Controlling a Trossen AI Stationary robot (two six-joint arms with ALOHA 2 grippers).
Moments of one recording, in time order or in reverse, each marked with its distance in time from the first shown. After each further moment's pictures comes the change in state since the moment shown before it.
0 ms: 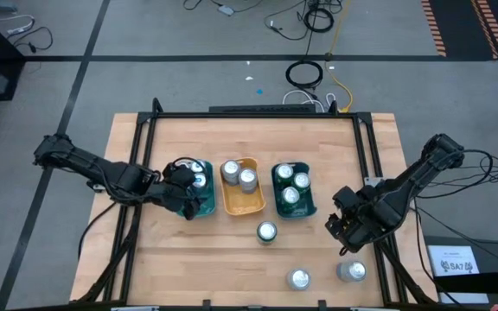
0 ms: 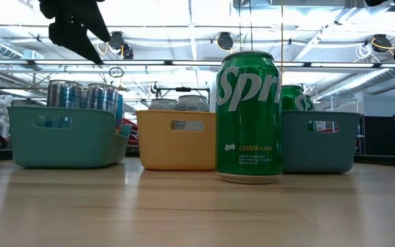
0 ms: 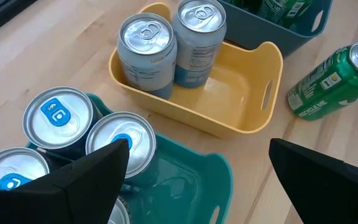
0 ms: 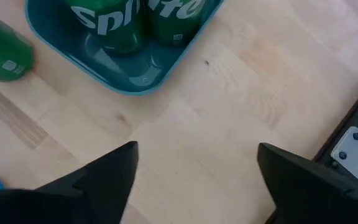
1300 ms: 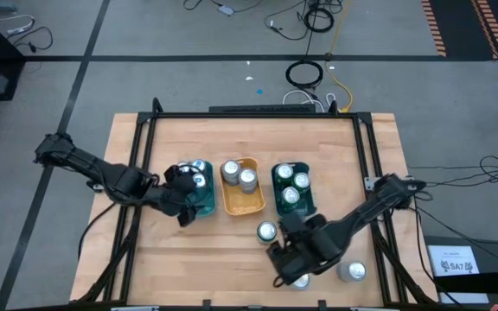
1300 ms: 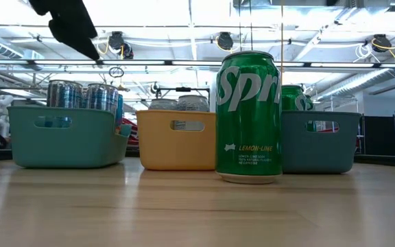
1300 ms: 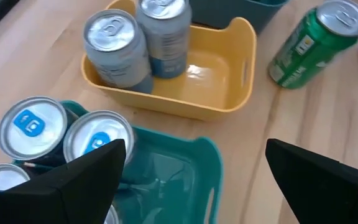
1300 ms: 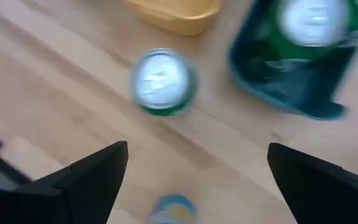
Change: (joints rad) left arm -0.046 0.000 0.000 -0.001 0.037 0.142; right arm -0.128 0.679 0.924 -0.120 -0.023 0.014
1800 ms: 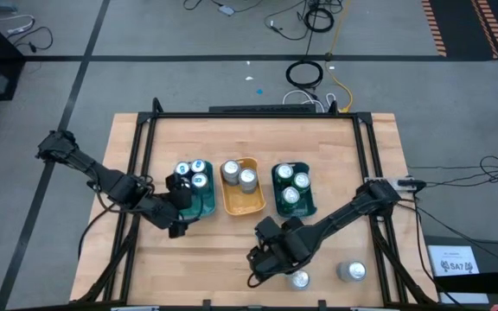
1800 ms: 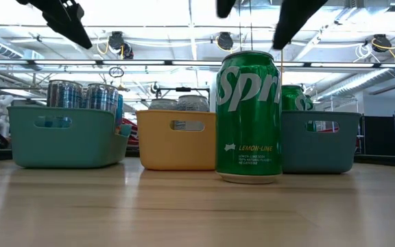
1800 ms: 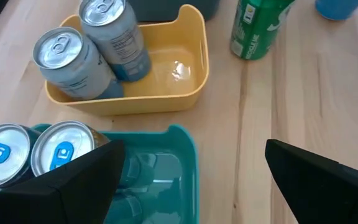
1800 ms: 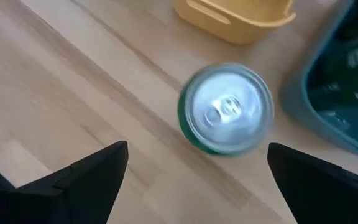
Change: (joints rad) left arm -0.127 0.000 0.000 0.007 -0.003 0.155; right arm -0.071 0.157 0.043 0.174 -0.010 -0.194
